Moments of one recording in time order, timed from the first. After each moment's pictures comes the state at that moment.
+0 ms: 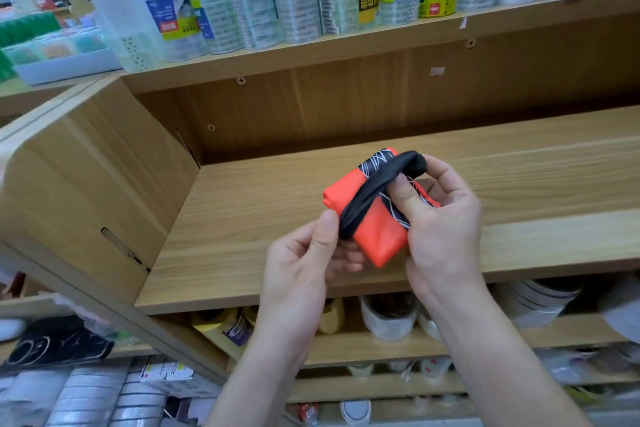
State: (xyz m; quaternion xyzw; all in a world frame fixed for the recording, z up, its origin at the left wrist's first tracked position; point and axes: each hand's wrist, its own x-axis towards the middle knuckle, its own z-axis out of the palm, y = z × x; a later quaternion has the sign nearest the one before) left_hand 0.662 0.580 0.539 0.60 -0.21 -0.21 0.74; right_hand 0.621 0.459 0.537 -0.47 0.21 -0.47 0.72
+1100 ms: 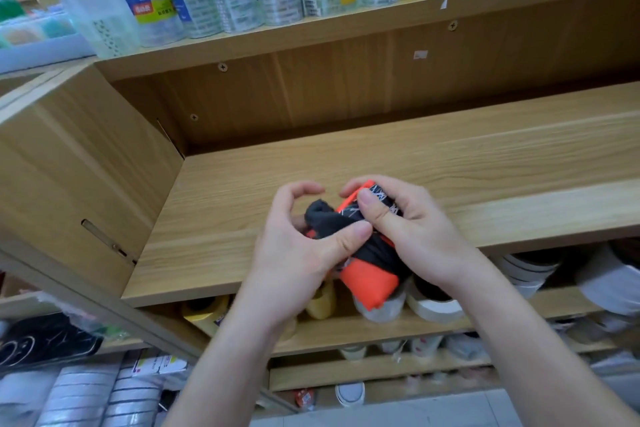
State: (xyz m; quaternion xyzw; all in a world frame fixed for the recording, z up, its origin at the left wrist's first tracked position) left_hand 0.672 0.588 0.546 0.71 -0.27 -0.22 0.61; right_hand 0.594 0.445 0.529 -0.78 0.09 -0.25 0.57
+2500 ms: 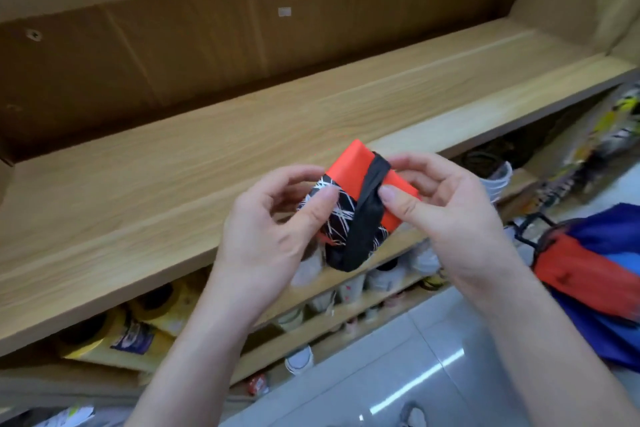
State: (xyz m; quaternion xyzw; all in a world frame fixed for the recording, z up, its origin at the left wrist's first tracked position) left_hand 0.627 0.555 0.532 0.63 -0.43 -0.28 0.58; right_hand 0.475 0.448 0.513 -0.59 0.27 -0.39 0.65
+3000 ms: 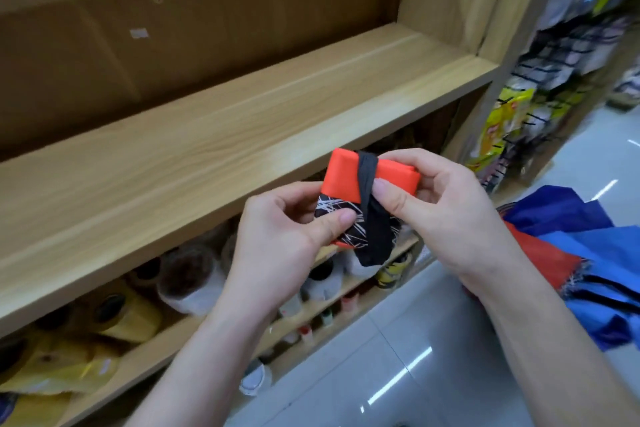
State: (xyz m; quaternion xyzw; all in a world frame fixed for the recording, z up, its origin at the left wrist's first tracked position) left_hand 0.487 0.448 0.526 0.61 -0.42 -0.35 0.57; right_hand 0.332 0.365 0.518 -0.65 0.33 -0.40 0.56
